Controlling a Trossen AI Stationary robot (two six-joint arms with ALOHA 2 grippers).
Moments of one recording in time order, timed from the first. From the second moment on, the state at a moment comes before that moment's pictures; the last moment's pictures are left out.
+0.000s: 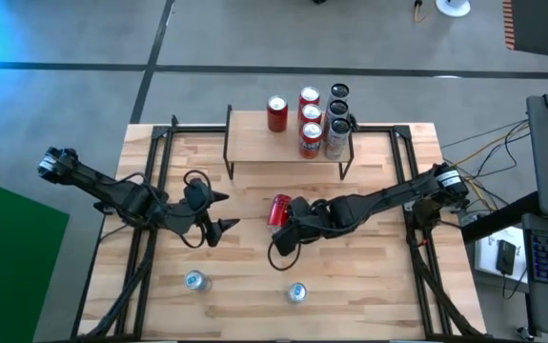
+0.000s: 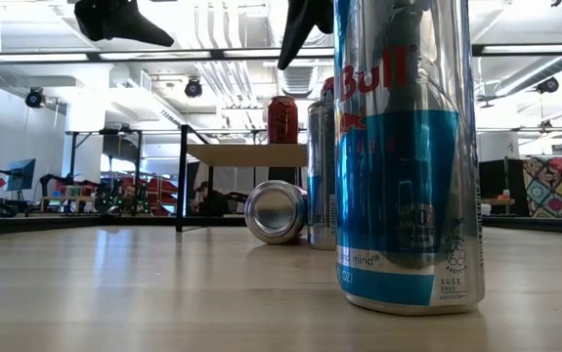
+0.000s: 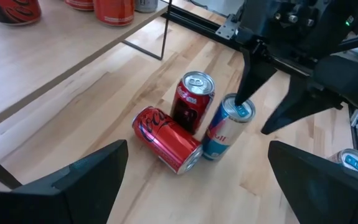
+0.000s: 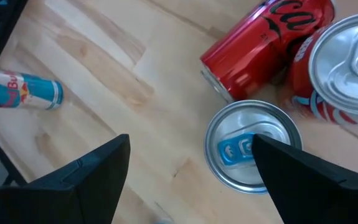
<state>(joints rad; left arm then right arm) -0.42 1.07 0.95 -0.52 -0.63 -0.69 0.26 1.79 1.52 -0.78 0.19 1.19</state>
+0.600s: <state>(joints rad) -0.41 1.07 0.95 -0.52 -0.65 -0.69 0.25 1.79 1.53 -0.78 0.15 1.19</state>
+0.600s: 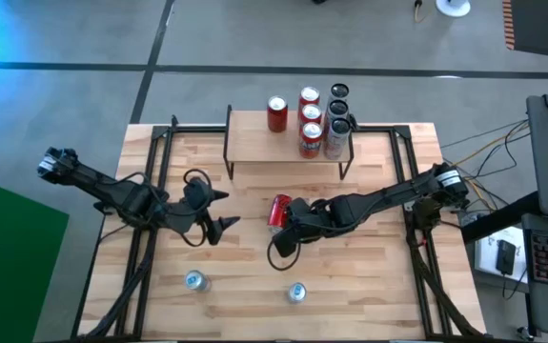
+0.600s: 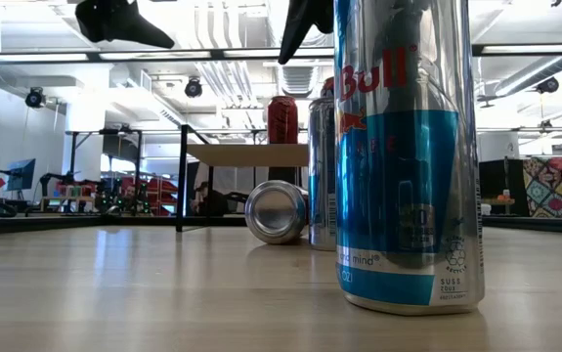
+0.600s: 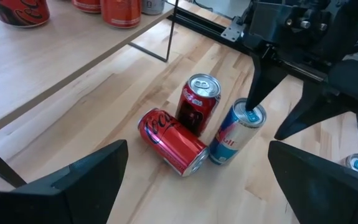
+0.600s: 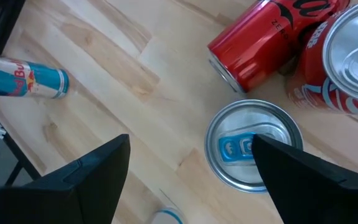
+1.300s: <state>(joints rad) -0.39 1.07 0.94 -0.57 -0.65 -0.68 0.23 1.79 1.70 -1.13 0.62 1.27</state>
